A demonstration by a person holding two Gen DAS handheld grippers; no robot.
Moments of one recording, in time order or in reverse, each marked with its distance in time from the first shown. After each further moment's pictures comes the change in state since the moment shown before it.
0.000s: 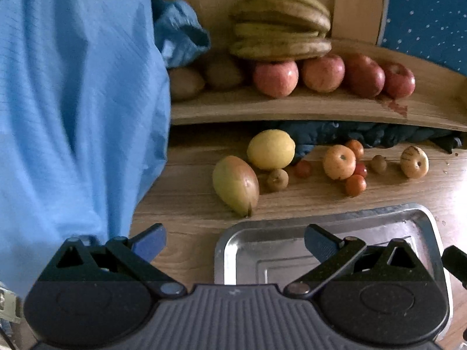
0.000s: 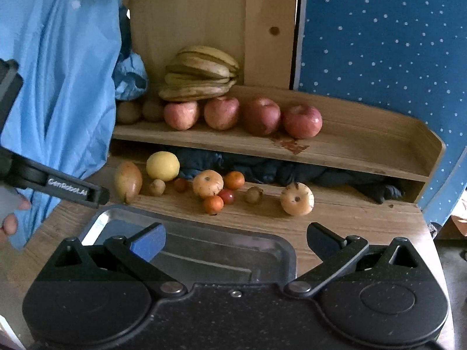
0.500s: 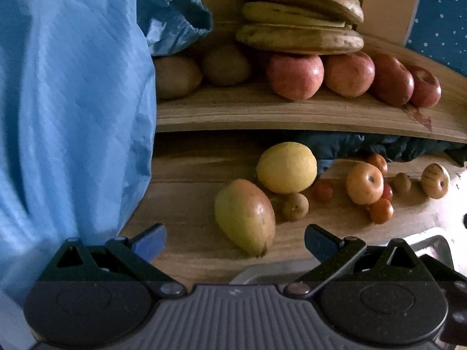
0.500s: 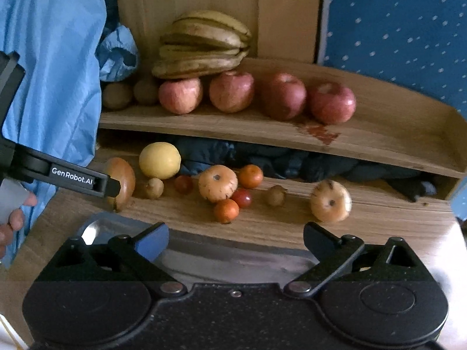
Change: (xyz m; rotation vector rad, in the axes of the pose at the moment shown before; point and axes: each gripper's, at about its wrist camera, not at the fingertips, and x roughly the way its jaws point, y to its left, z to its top) left arm 0.061 0.023 0.032 -0.001 0.037 -0.065; right arm 0.080 0.016 0.022 0.022 0.100 0.023
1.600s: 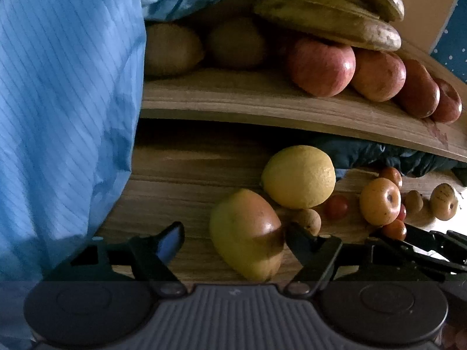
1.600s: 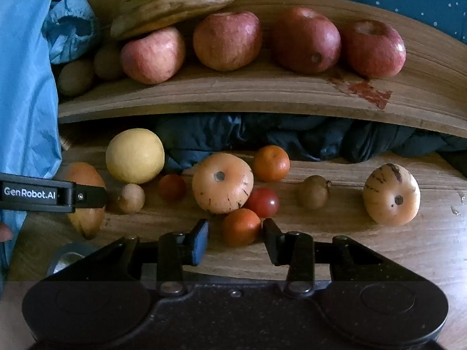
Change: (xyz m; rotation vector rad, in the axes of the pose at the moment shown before) left arm 0.045 0.025 0.017 -0.076 0.065 -0.084; right arm 0.100 0.002 0.017 0.107 0.134 0.023
